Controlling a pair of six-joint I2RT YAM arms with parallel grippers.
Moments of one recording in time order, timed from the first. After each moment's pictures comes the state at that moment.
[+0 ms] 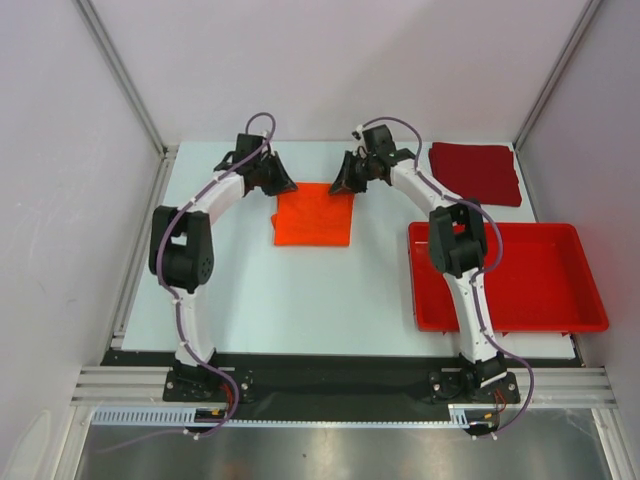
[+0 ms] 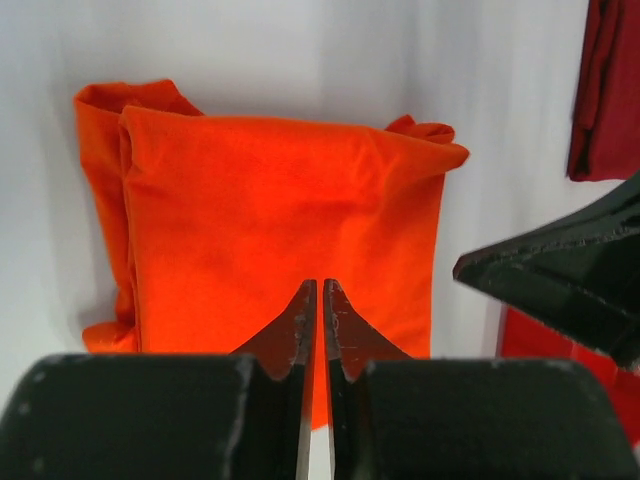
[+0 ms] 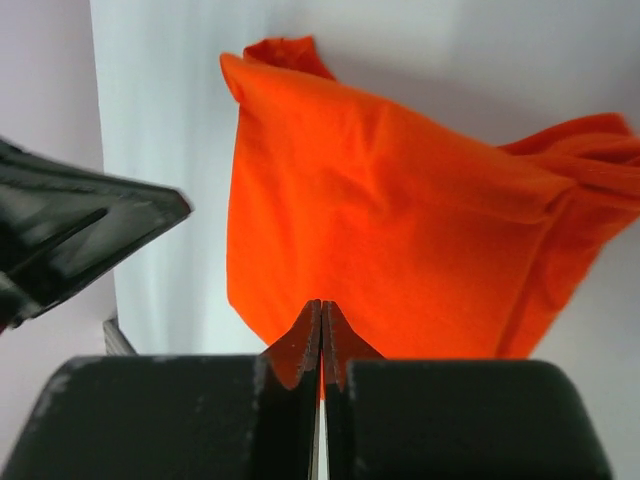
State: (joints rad) left arm -0.21 2.04 1.63 -0.34 0.33 -0.56; right arm 0.38 2.37 2.12 -0.54 -0.53 0.56
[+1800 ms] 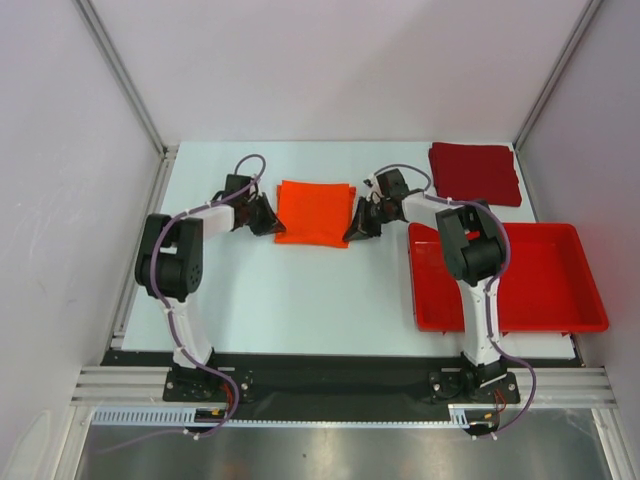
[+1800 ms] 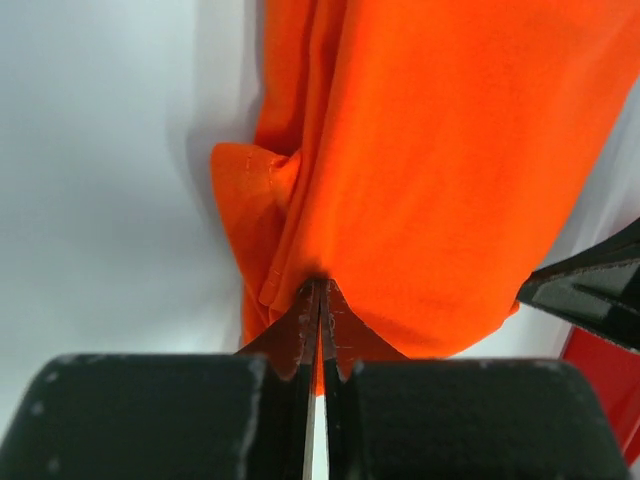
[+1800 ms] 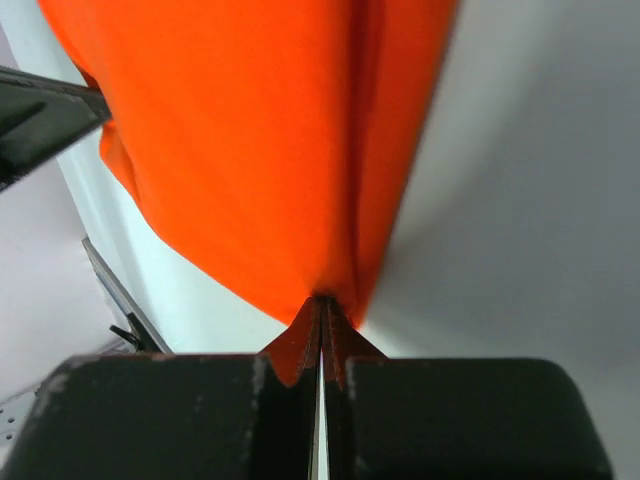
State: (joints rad) left arm -0.16 1.95 1.18 -0.14 0.38 -0.58; right arm 0.38 2.20 1.51 -0.29 -0.66 0.55
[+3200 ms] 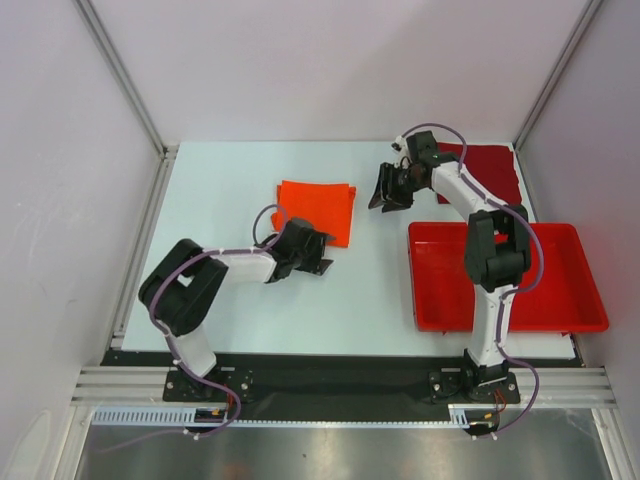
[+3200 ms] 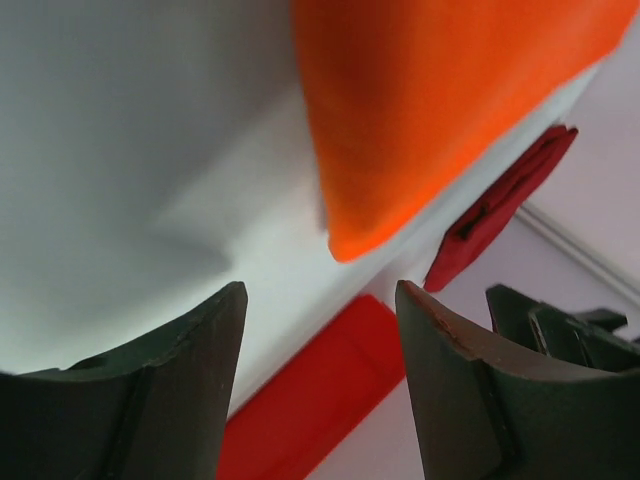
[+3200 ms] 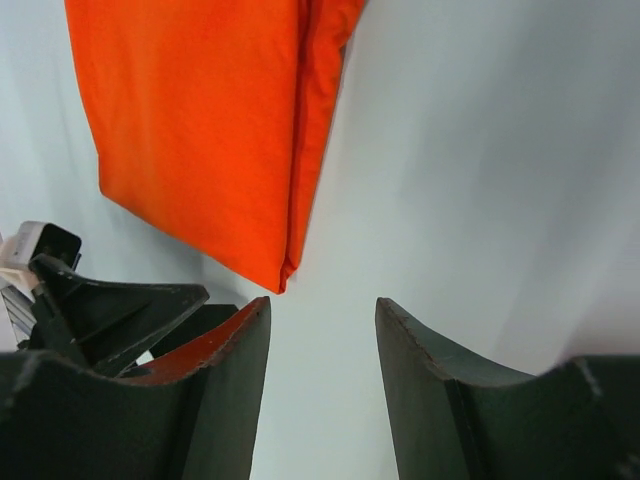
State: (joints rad) left arm -0.64 1.74 0.85 0.12 -0.06 -1.88; right arm 0.24 2.07 1.73 -0.68 -0.48 0.32
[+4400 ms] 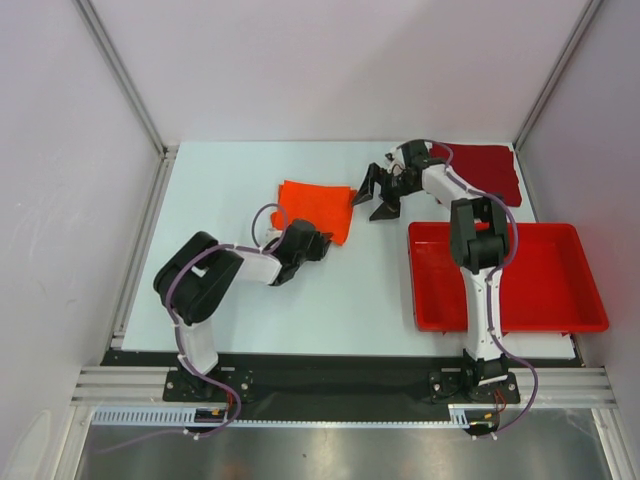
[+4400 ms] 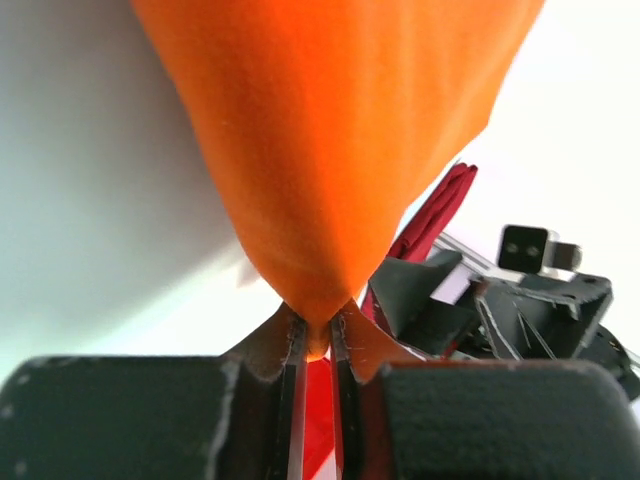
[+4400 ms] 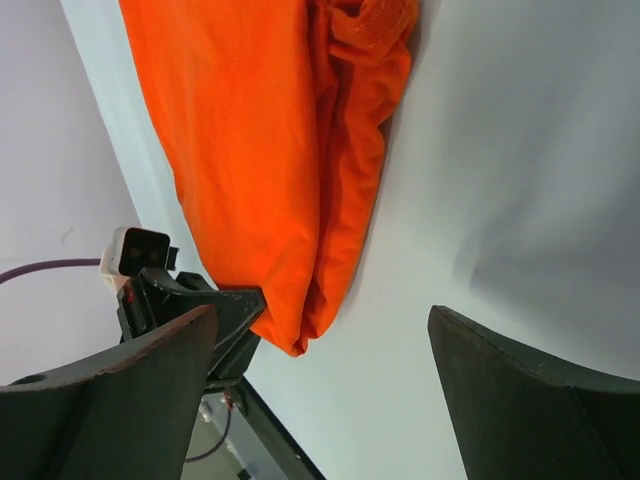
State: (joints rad) left arm -0.64 1.87 0.83 0.39 -0.23 -1.95; right arm 0.21 2.32 1.88 -0.64 -0.77 0.47
